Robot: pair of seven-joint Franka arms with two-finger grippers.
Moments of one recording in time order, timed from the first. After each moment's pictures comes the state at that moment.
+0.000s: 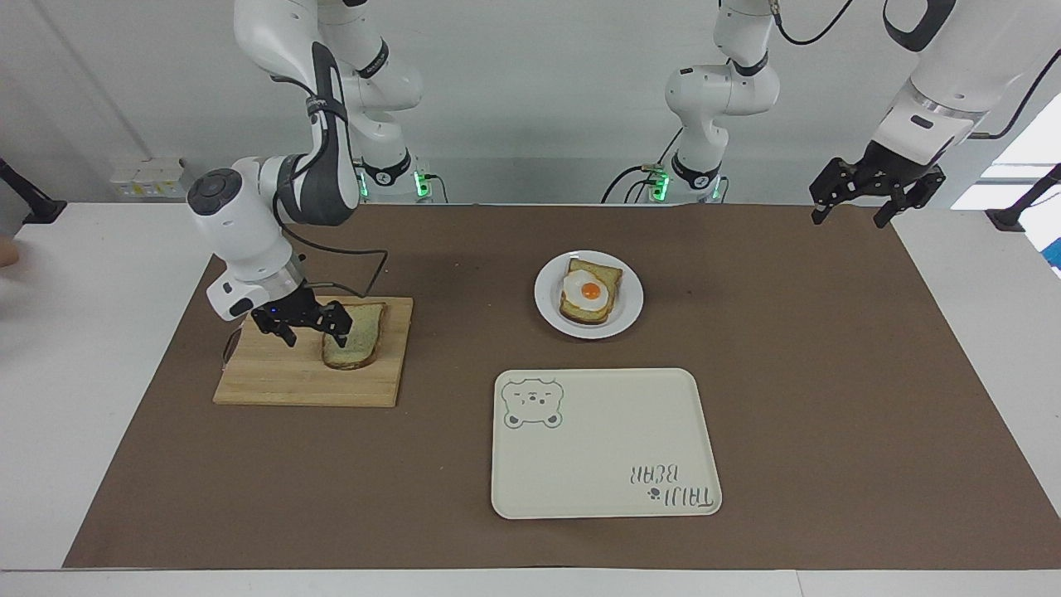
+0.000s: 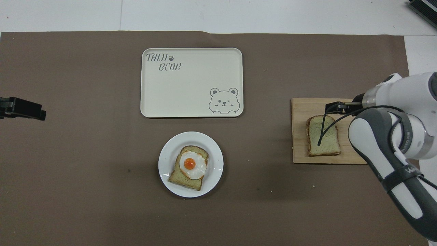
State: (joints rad) left arm -0.05 -0.02 0.01 -1.55 -0.03 1.53 0.08; right arm -0.02 0.17 -0.03 -2.04 0.13 2.25 -0.07
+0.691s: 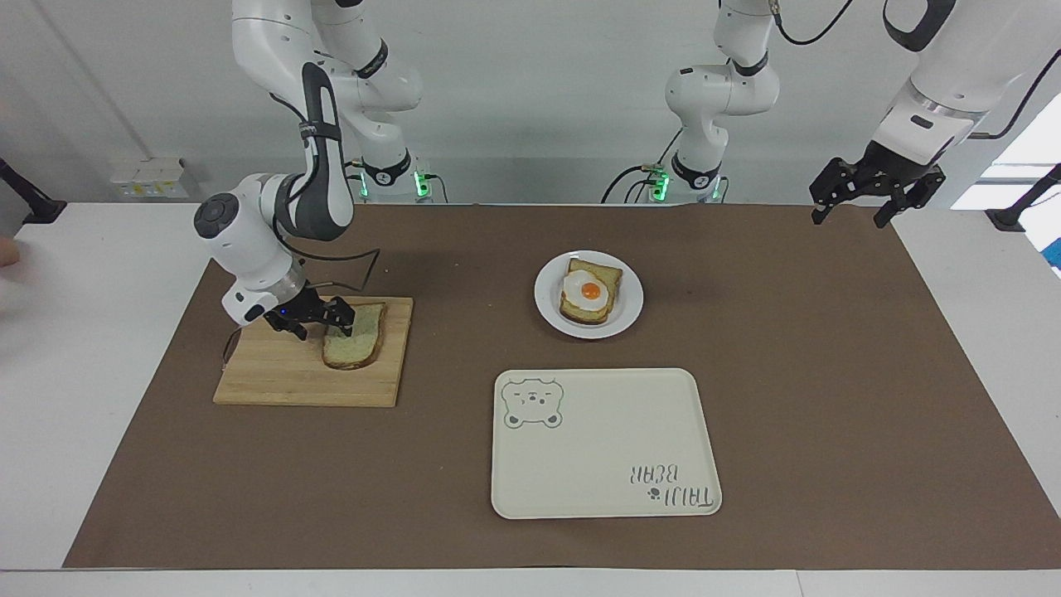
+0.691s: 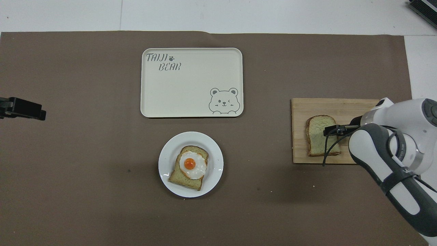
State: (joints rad) left arm -0.05 -0.02 0.01 -1.55 -0.03 1.53 0.08; right arm -0.07 0.17 -0.04 -2.19 0.21 2.31 -0.24
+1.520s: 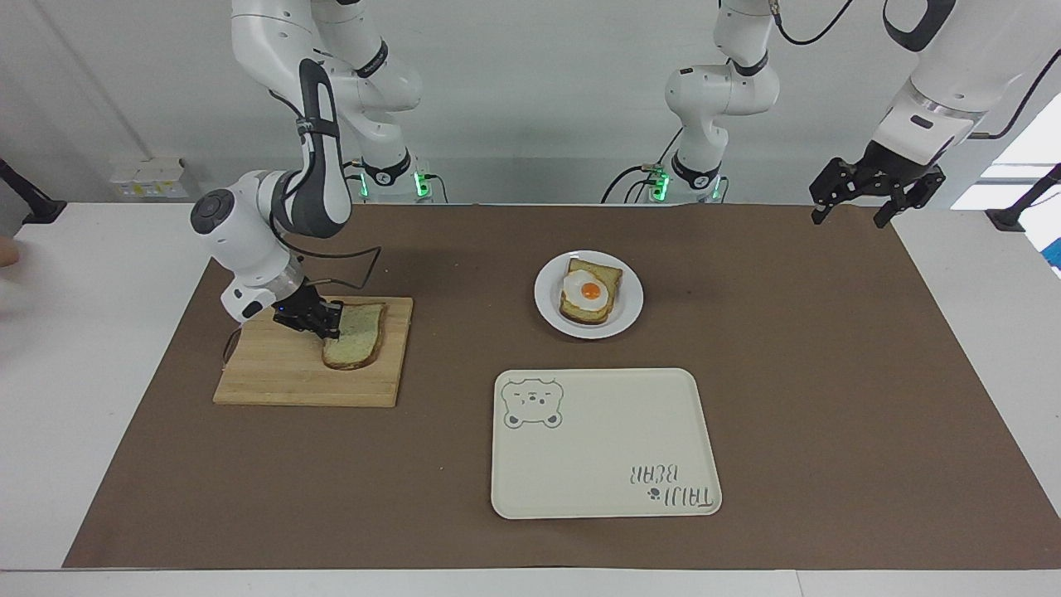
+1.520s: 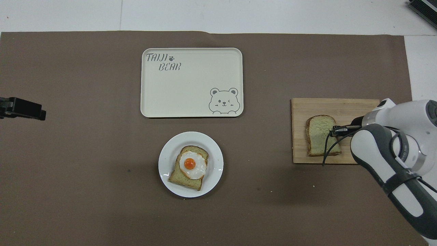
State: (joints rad) left arm -0.05 -0.02 0.01 -1.55 -0.03 1.53 0.08; right arm -0.07 0.15 -0.04 -2.19 0.23 2.31 -0.24
